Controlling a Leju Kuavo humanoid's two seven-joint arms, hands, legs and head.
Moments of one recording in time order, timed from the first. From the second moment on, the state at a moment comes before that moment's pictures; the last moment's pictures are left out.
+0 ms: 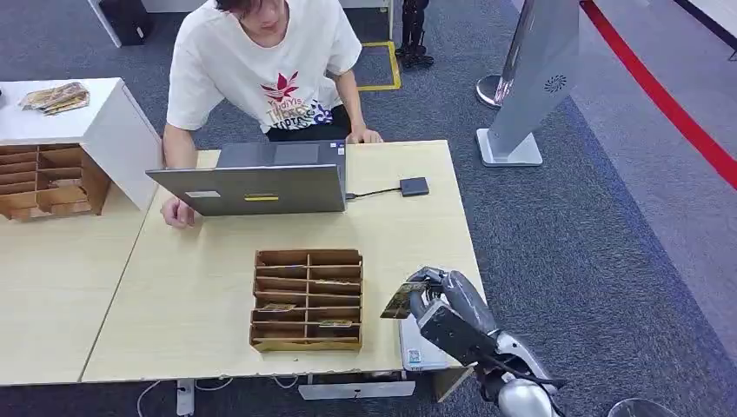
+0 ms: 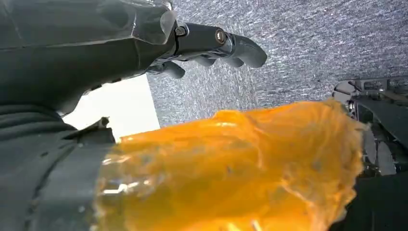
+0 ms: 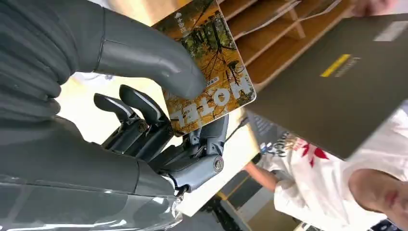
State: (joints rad) left arm -0.04 -0.16 0.80 -0.20 -0.90 0.08 0.11; right arm -0.06 -0.17 0.48 -1.60 0.39 -0.04 -0.12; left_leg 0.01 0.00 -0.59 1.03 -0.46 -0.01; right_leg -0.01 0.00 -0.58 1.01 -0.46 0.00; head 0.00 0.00
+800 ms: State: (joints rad) left arm -0.04 -0.16 0.80 -0.20 -0.91 0.07 0.12; right arm -0.16 -0.22 0.60 -1.52 0.73 -0.06 0.02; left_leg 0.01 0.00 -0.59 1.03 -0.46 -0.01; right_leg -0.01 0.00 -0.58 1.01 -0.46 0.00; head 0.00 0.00
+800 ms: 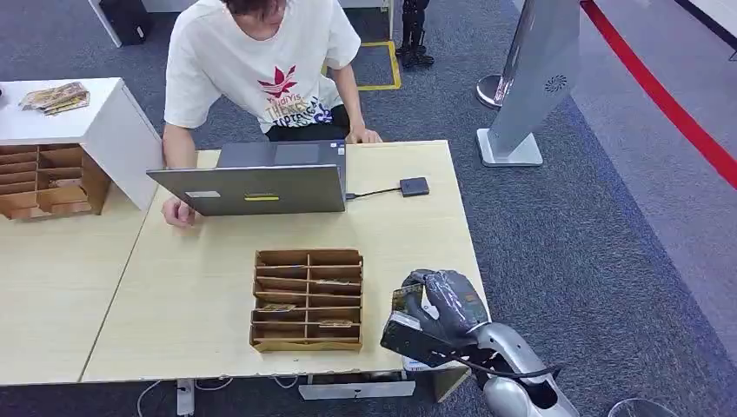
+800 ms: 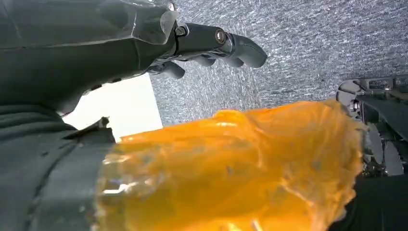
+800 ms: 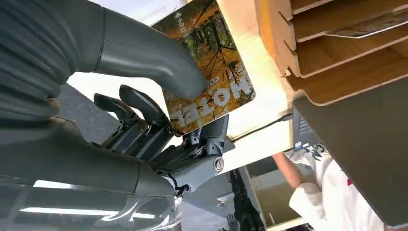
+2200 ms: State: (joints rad) left arm -0.04 -0.16 0.82 -0.20 -0.93 0.06 0.13; right arm -0.22 -0.23 0.68 -1.31 0.76 -0.02 0.08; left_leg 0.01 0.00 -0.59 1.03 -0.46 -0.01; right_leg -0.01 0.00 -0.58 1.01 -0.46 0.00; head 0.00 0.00
